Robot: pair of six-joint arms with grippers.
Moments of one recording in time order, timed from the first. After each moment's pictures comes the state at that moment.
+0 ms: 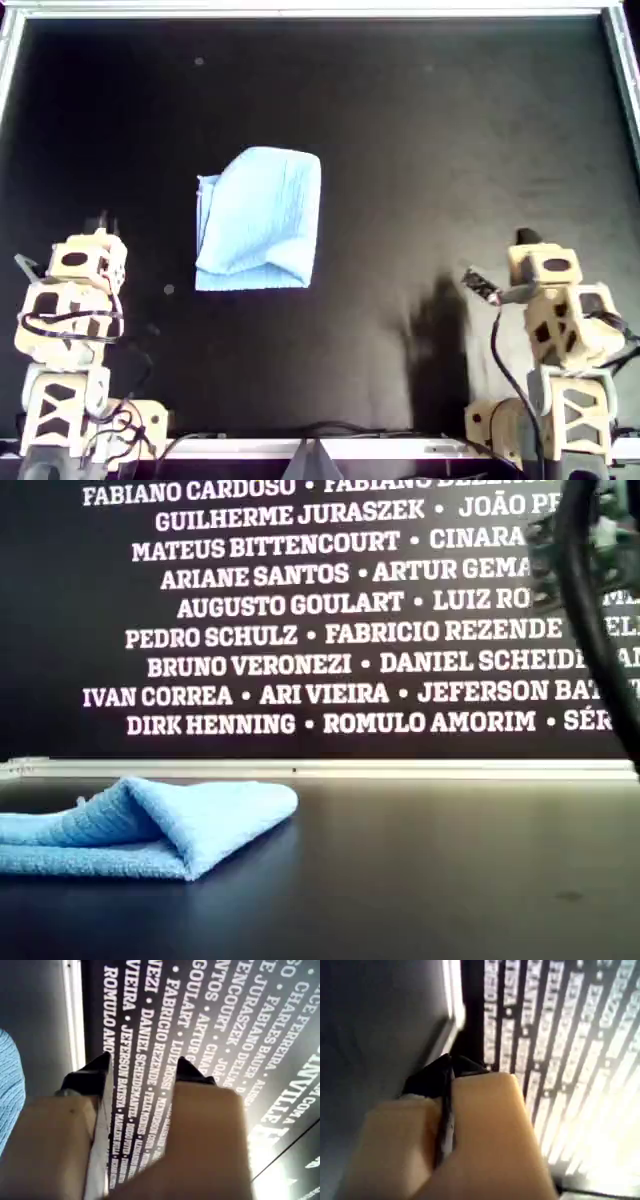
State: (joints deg) left arm -0.5 177.6 172.6 1.2 3.2 -4.0; right arm -3.1 176.3 172.8 17.2 0.7 3.0
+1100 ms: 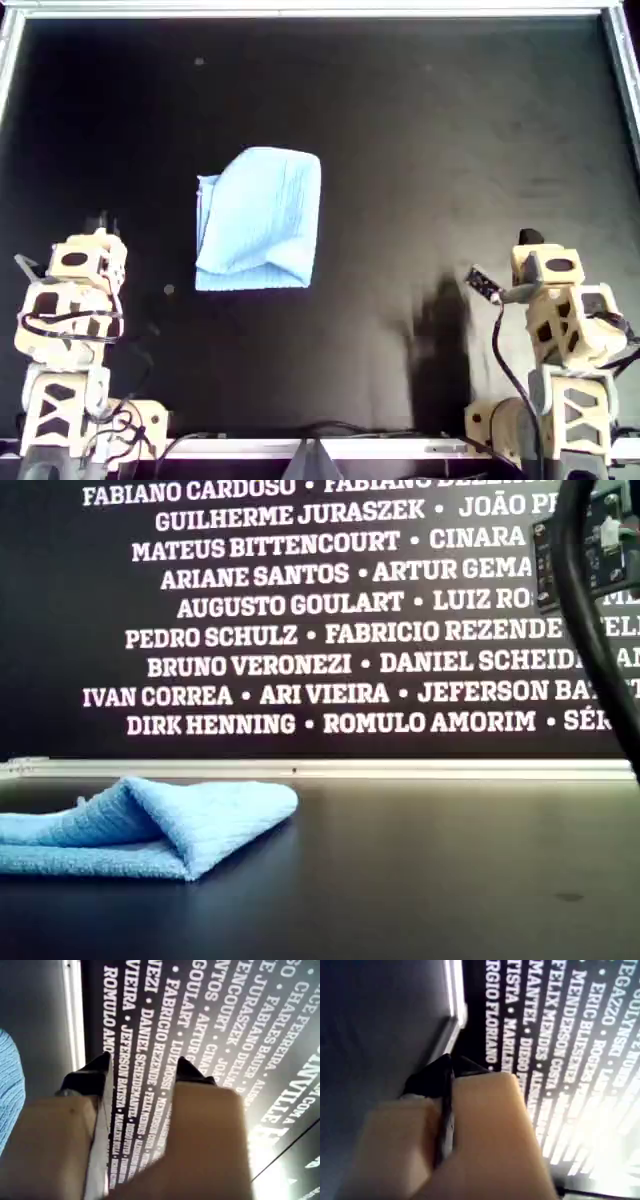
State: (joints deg) left arm -0.5 177.6 172.6 1.2 3.2 -3.9; right arm -3.3 176.2 173.1 17.2 -0.3 3.3
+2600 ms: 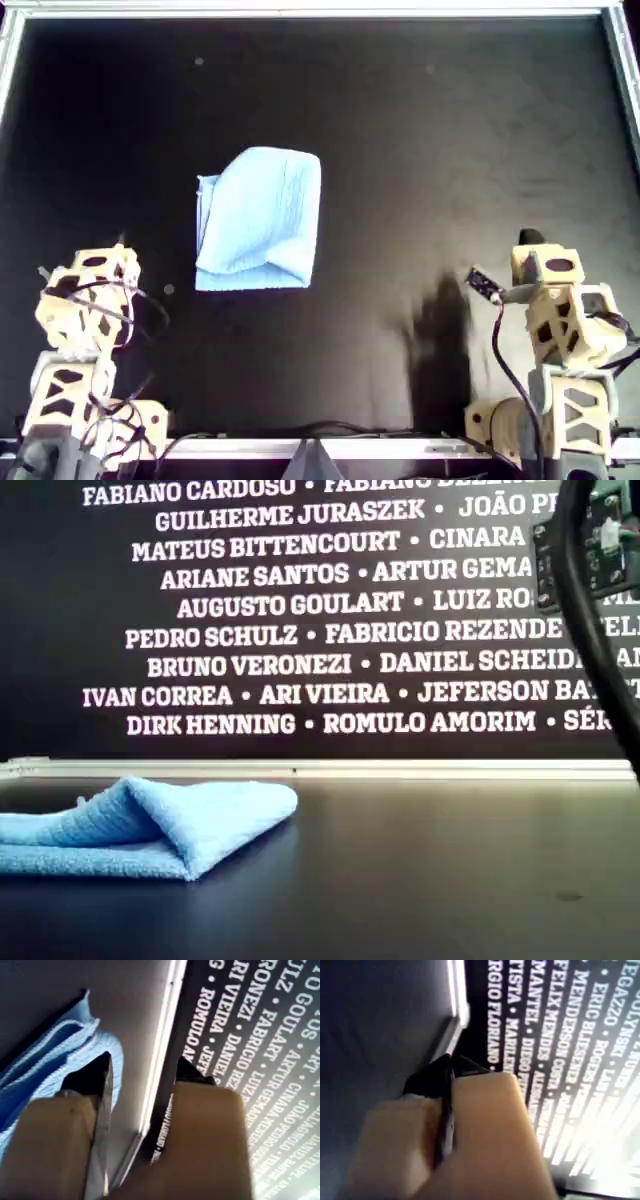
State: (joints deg) left arm -0.1 160.8 173.0 1.2 3.1 -3.9; right arm -3.3 175.4 173.1 17.2 -0.3 3.3
